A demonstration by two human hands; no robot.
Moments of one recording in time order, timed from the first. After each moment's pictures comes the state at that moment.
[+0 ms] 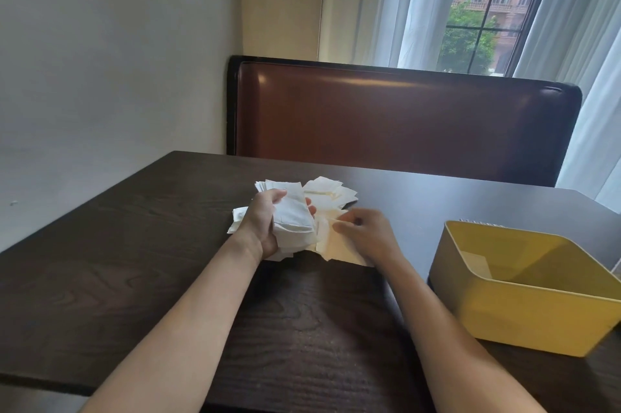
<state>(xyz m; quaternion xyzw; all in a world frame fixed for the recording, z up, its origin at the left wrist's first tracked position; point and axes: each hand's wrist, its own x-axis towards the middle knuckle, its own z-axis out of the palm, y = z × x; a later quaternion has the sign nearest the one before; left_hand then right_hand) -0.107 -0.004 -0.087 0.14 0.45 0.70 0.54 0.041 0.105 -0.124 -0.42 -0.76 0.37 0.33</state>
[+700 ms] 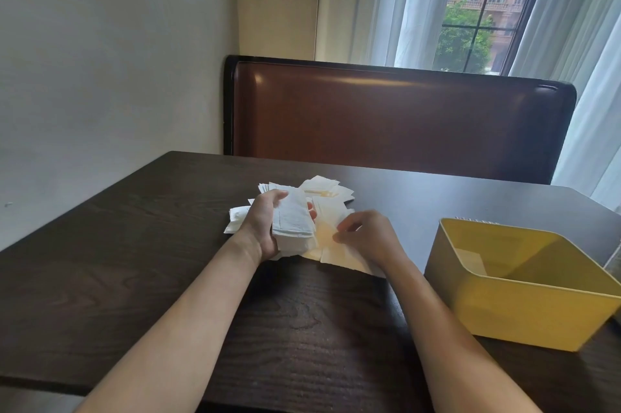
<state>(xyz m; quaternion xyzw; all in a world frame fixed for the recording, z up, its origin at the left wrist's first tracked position) -0.102 -0.003 -0.089 0.14 0.44 0.68 0.57 0.055 0.100 -0.117 -0.44 -0.81 0.30 0.26</state>
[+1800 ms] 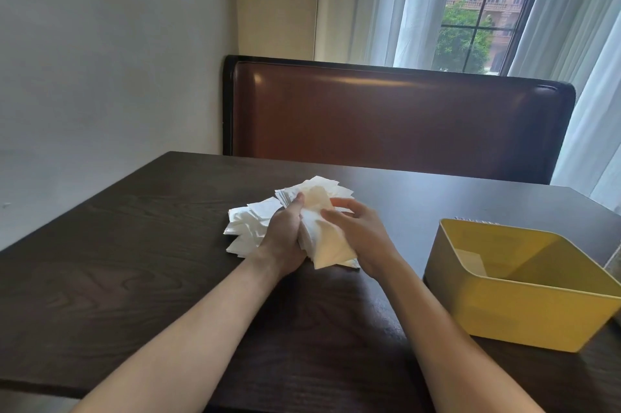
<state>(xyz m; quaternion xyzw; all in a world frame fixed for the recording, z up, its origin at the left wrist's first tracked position) -0.077 0.020 -0.116 0.17 0.45 0.72 0.50 0.043 0.072 -0.105 -0.33 -0.63 0.60 0.37</state>
